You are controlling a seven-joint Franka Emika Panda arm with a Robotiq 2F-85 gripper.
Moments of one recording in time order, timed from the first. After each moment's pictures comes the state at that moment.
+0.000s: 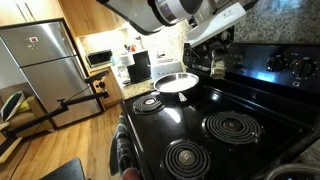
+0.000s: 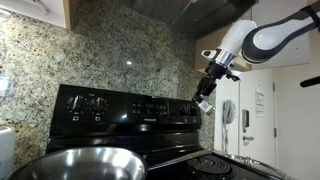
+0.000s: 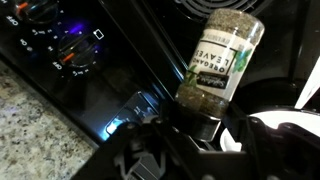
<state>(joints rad) 2.20 -0.47 -2.21 -1.80 -0.63 2.62 -0.48</state>
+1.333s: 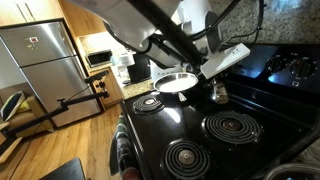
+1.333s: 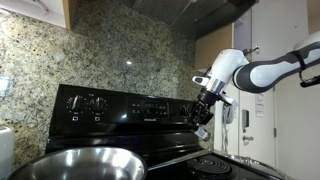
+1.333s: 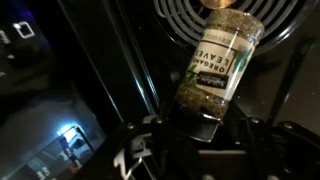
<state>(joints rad) 2.17 -0.89 -2.07 -1.68 -1.11 2.46 -0.51</state>
